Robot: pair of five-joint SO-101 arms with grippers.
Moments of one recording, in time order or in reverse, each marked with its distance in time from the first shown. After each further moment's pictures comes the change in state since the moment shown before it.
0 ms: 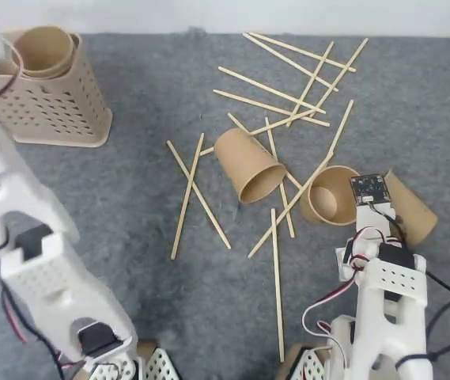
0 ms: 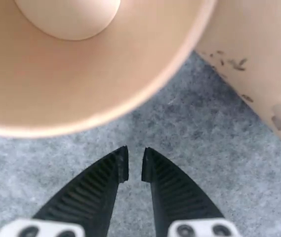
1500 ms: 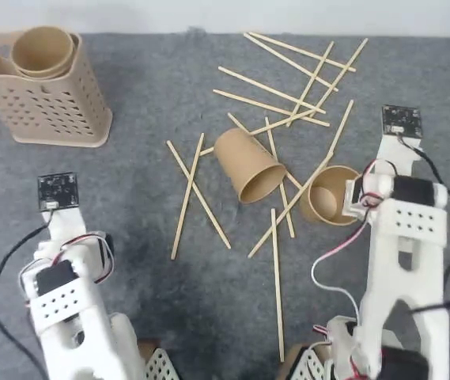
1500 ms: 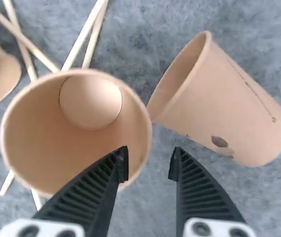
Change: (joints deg) left arm -1.8 -80.4 162.0 -47.6 -44.7; right arm -5.5 17.4 -38.3 17.1 -20.7
